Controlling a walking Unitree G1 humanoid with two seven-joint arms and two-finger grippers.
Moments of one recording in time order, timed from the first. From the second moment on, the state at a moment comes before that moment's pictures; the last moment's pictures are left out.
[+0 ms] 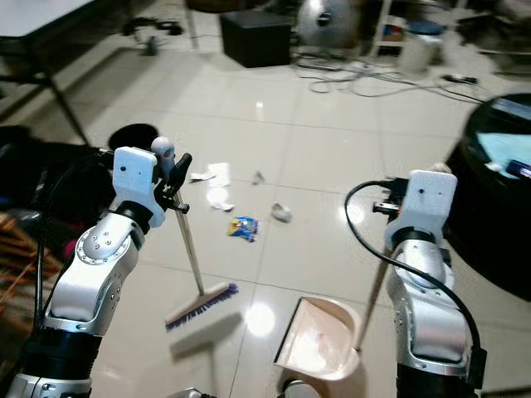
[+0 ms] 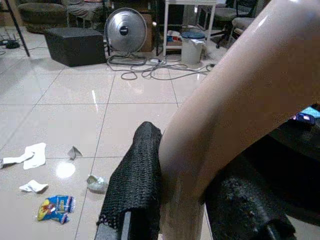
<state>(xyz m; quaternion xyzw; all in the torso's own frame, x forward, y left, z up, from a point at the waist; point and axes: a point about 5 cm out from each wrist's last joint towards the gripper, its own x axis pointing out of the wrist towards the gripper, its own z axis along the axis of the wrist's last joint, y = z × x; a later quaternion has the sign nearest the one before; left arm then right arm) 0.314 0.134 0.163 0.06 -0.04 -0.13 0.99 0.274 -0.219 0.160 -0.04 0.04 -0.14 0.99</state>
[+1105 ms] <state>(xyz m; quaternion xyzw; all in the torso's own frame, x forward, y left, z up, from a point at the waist) 0.312 0.156 0.158 0.06 -0.04 -0.09 0.99 0.279 -0.198 0.163 -0.05 0.01 -0.10 0.99</state>
